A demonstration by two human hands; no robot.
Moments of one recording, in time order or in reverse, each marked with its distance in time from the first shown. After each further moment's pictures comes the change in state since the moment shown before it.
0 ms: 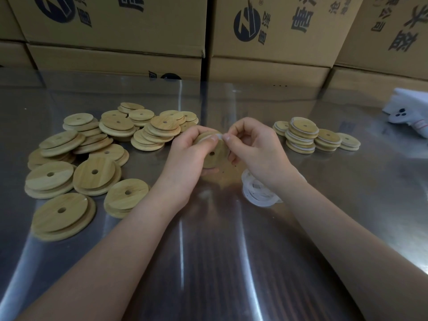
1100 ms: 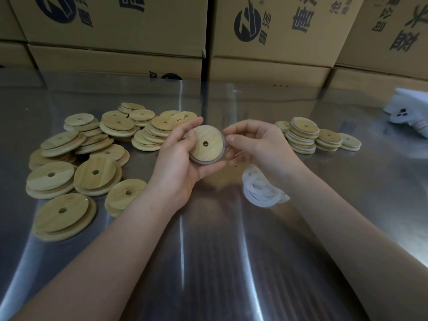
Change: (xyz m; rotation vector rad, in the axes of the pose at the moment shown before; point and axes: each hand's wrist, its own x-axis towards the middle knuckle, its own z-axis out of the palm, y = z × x) left_hand -0.001 0.004 -0.006 -0.453 0.053 -0.181; right_hand 0.007 0.002 -0.012 0.331 -0.144 0.203
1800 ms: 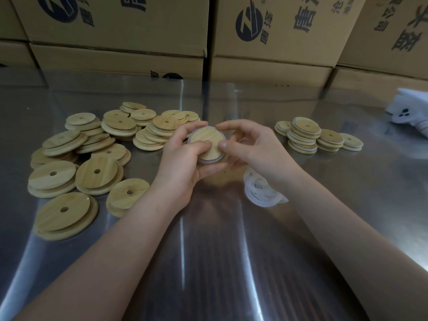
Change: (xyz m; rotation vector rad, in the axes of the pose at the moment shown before) left_hand -0.001 -0.002 0.000 0.111 -0.005 0.035; right_hand -0.002 0.001 0.007 -0.193 -0.015 -0.045
